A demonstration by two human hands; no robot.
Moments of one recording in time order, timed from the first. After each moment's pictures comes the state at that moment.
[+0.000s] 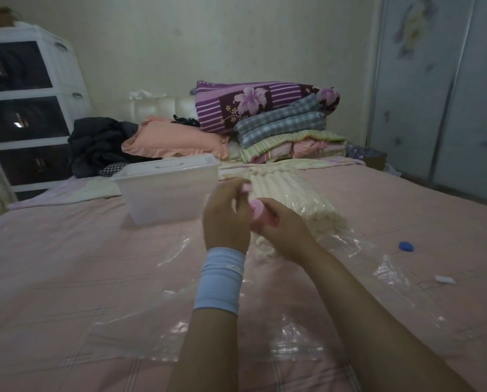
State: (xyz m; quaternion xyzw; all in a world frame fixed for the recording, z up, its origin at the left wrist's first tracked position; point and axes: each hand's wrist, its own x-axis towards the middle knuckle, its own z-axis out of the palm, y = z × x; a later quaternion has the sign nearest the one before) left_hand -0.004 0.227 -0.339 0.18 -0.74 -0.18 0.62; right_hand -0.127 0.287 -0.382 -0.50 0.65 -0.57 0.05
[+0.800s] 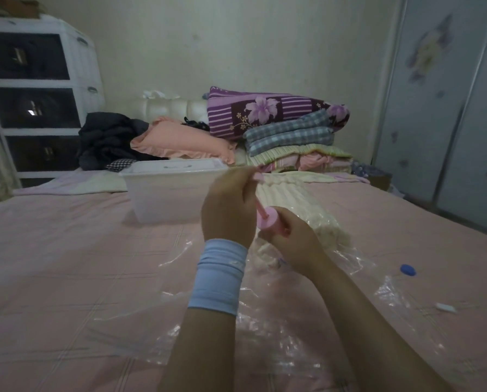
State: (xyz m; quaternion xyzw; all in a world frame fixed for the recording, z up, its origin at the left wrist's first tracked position) left_hand 0.010 0.235 -0.301 0.16 -0.74 -0.11 0.64; right_hand -0.134 0.293 -0.380 -0.50 0.66 -0.56 0.05
